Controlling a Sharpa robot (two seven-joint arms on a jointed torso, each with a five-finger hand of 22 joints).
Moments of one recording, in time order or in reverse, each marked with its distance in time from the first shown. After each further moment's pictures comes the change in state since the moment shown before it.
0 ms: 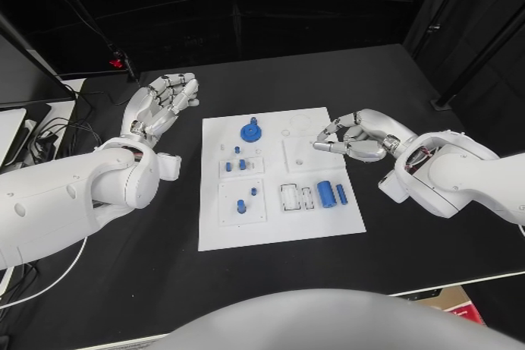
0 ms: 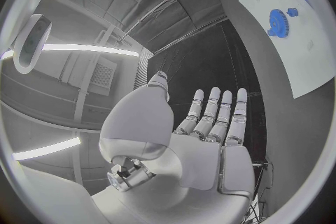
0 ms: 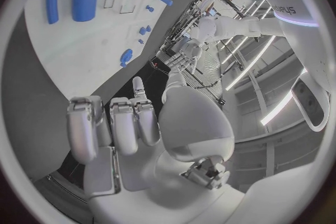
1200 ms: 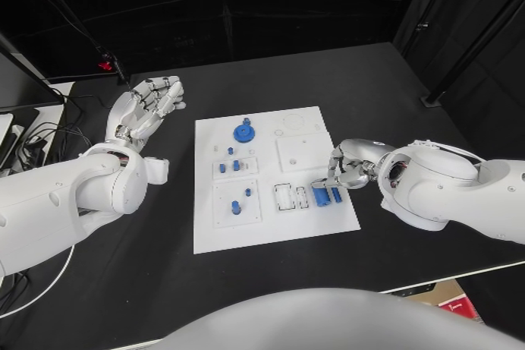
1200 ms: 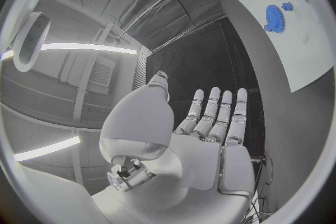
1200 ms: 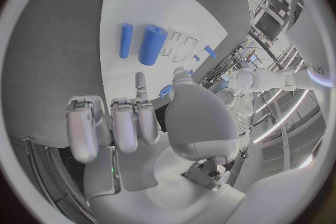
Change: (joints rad) left arm -0.002 -0.017 0.000 -0.001 0.013 0.001 0.000; left_hand 0.004 0.004 -0.003 -0.003 0.004 0.000 0.000 0.004 -0.002 0.000 0.000 0.004 -0.002 0.000 0.000 0.000 -0.002 0.000 0.000 0.000 0.000 -0.002; right arm -0.030 0.032 -0.007 0.080 -0.440 0.224 -0.563; right_hand -0.059 -0.106 0.105 0.006 -0.012 0.085 -0.003 0.185 0.061 0.002 0.023 0.000 0.000 -0.002 0.019 0.000 0.000 0.001 -0.002 0.016 0.000 0.000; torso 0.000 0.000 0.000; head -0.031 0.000
